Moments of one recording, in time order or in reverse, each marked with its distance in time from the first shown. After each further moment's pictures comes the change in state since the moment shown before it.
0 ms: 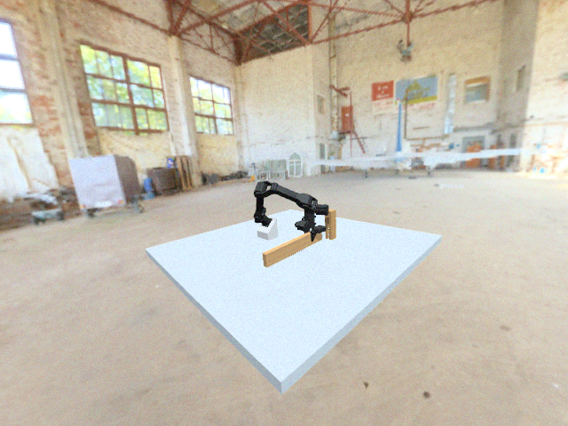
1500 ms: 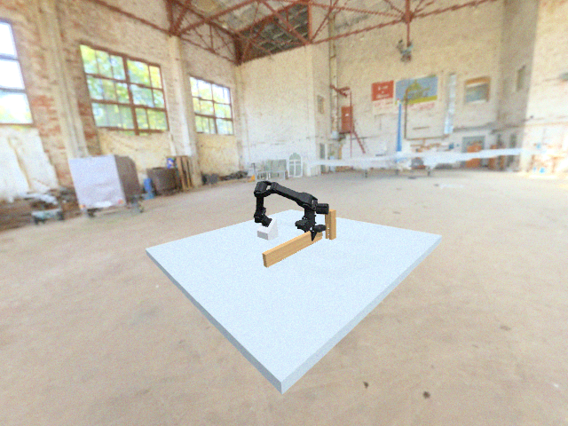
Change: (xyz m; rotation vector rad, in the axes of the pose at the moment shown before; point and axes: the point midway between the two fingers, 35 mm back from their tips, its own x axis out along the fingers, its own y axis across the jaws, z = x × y) arm -0.005 0.002 0.000 0.006 0.002 0.003
